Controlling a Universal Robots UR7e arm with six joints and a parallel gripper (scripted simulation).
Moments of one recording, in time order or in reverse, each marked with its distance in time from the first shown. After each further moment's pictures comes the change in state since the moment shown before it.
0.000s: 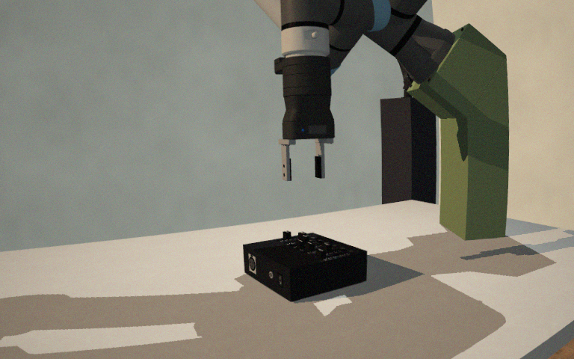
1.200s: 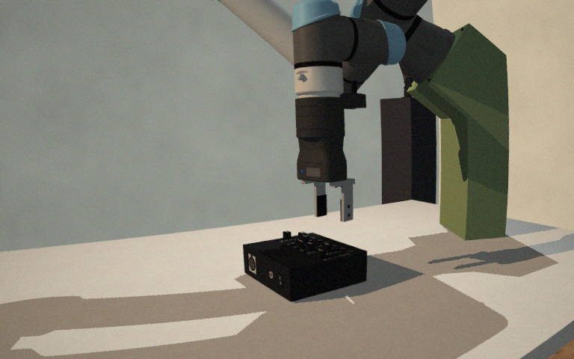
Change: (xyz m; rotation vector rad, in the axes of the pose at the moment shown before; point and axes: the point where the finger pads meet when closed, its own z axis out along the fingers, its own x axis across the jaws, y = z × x) arm 0.039 0.028 0.063 0.000 0.002 1.216
